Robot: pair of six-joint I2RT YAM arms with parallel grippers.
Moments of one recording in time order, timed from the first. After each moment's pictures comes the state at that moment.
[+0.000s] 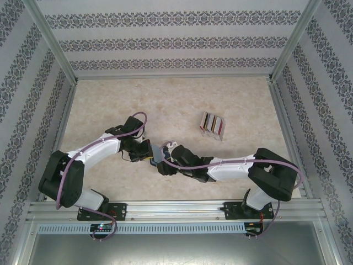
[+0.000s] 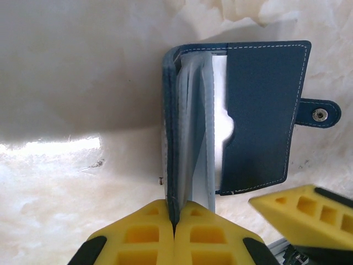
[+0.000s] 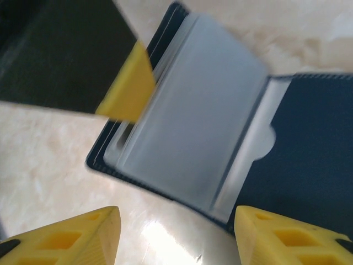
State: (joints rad) left arm -0.42 1.45 0.84 -0.64 0.43 -0.75; right arm 1.05 1.58 0.67 0.22 0.00 0.57
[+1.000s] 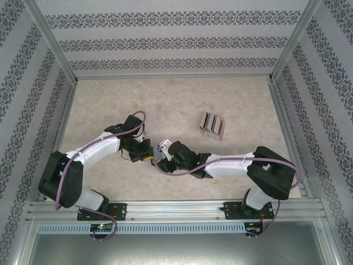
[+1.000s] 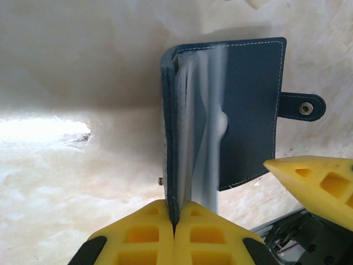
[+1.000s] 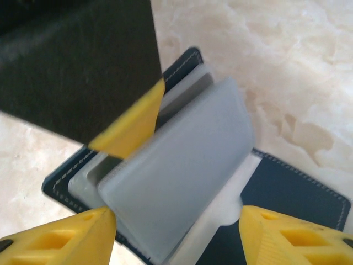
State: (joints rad) left arm -0.42 1.45 0.88 -0.70 0.48 -0.79; right arm 1.04 1.59 0.74 0.16 0.05 0.19
